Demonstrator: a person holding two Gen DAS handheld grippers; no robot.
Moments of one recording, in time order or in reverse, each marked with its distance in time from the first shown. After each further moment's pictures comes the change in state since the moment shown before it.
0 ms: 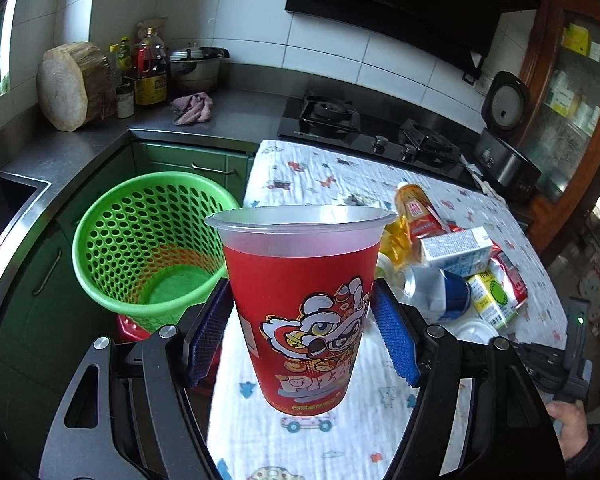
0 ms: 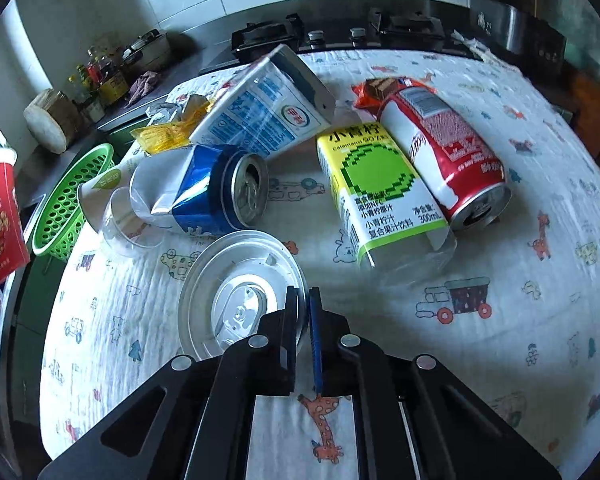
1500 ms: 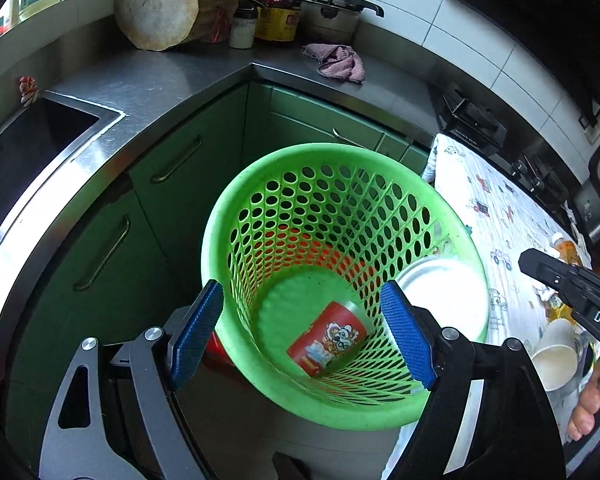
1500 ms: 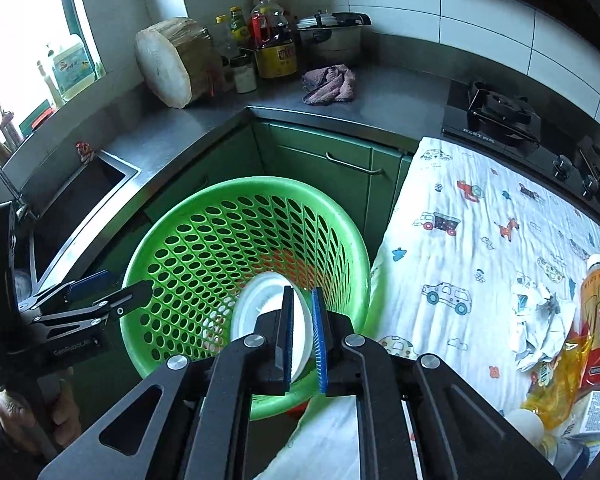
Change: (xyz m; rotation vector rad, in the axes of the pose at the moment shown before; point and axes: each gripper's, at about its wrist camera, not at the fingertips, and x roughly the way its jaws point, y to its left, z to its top) left arm 0.102 0.234 0.031 -0.234 0.136 0.177; right arm 0.111 0.344 0.147 -0.366 -0.008 0.241
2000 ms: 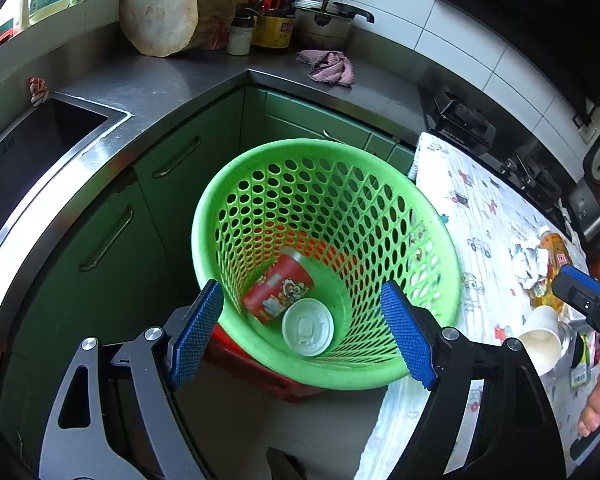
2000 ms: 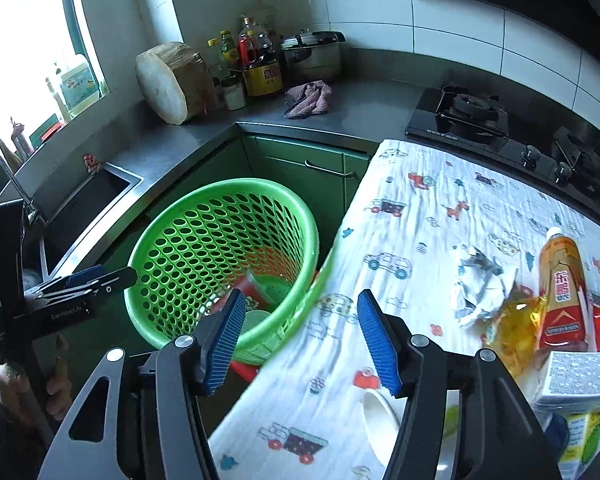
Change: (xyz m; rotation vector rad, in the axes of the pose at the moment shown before) left arm -0.032 -0.026 -0.022 0.006 -0.022 -0.004; right arm -0.076 -0.046 -0.043 0.011 -0.065 -0.014
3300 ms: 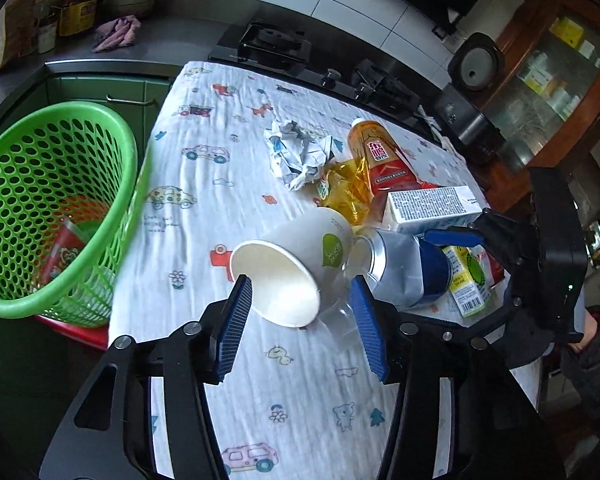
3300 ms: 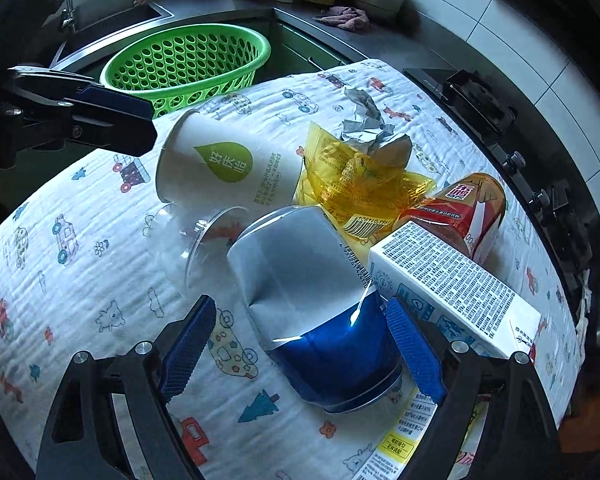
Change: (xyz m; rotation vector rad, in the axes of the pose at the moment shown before) left arm 0.004 -0.225 -0.083 0.229 0.169 -0.423; right arm -0.032 -0.126 -0.107 -0.508 0.265 -0.075
